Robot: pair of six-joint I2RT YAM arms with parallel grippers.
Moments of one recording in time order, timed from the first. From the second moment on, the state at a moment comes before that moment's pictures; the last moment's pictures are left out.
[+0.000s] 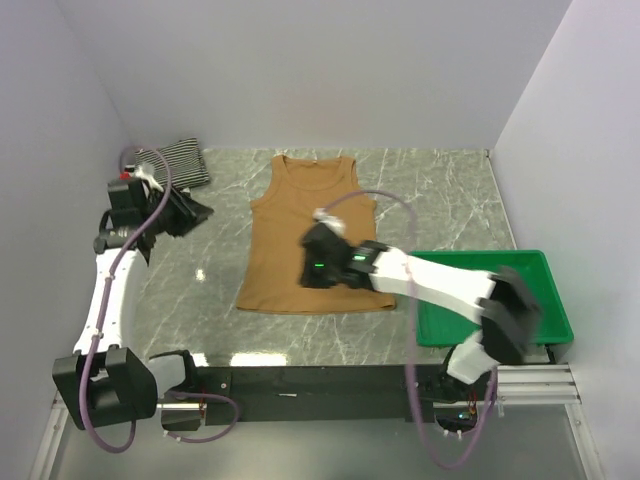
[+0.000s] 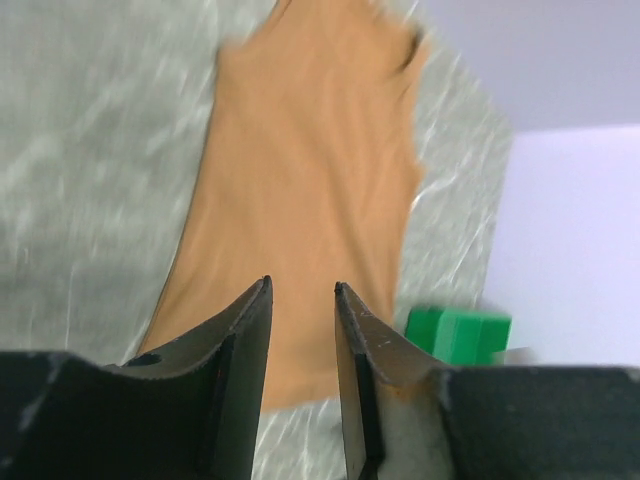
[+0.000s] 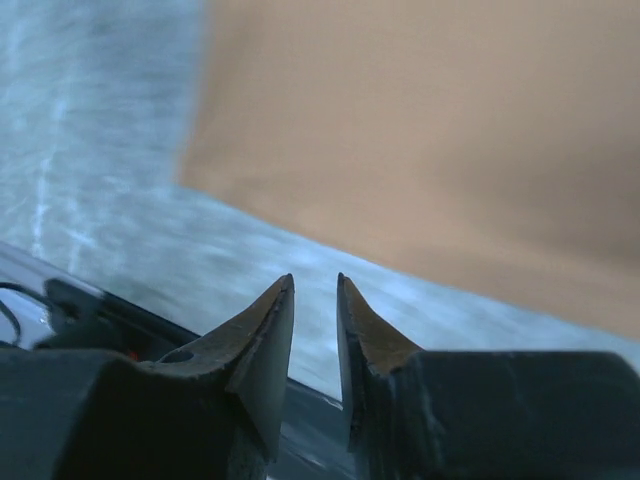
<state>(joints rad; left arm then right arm) 0.17 1.14 0.97 -0.47 0.48 -0.71 0.96 1.48 1.10 -0.50 0.14 0.90</state>
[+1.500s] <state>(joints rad) 0.22 1.27 1.27 -0.39 0.53 -0.73 1.24 2.42 2.07 -0.77 0.35 0.94</state>
